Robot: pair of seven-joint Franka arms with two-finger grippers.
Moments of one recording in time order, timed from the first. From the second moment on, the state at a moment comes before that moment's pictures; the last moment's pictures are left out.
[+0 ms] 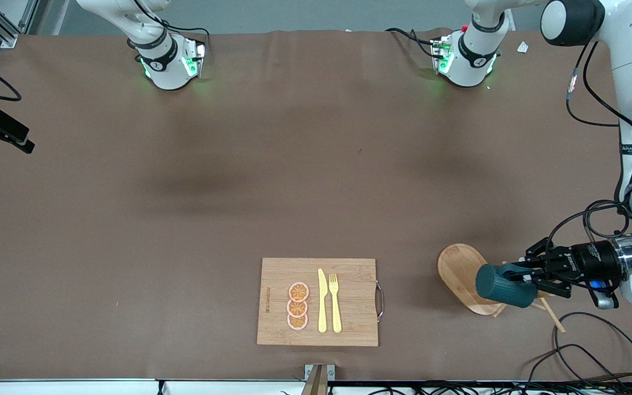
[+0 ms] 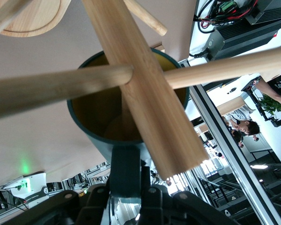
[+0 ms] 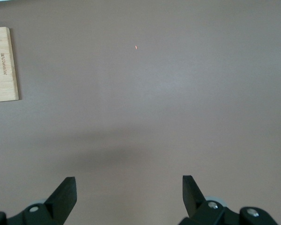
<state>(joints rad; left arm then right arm) 0.12 0.77 0.08 -1.20 -1.19 1.63 -0.68 0.01 -0.05 -0.07 -1.60 -0.01 1.61 0.03</state>
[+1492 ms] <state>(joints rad) 0.08 0.60 0.07 -1.16 -0.94 1.62 -0.65 0.01 -0.05 -0.07 -1.60 -0.01 1.61 0.03</state>
